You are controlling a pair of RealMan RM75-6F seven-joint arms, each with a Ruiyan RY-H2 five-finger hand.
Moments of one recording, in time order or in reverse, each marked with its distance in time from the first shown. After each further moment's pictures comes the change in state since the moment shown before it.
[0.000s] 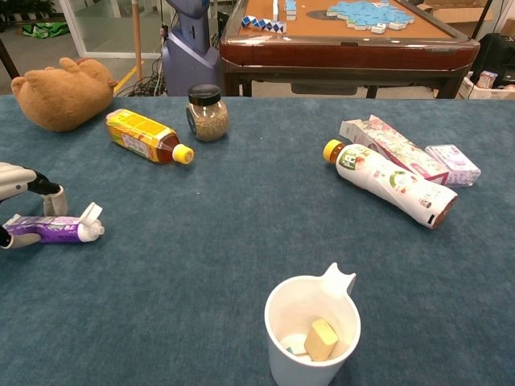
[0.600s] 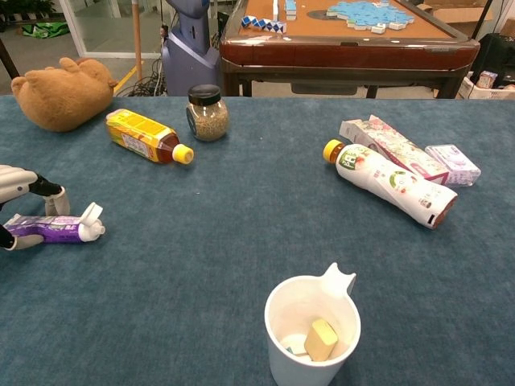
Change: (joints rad) left arm 0.013 -0.041 -0.004 0.054 0.019 0.023 -0.051; right arm -0.002 0.004 0.000 -0.014 0.002 0.000 -0.012
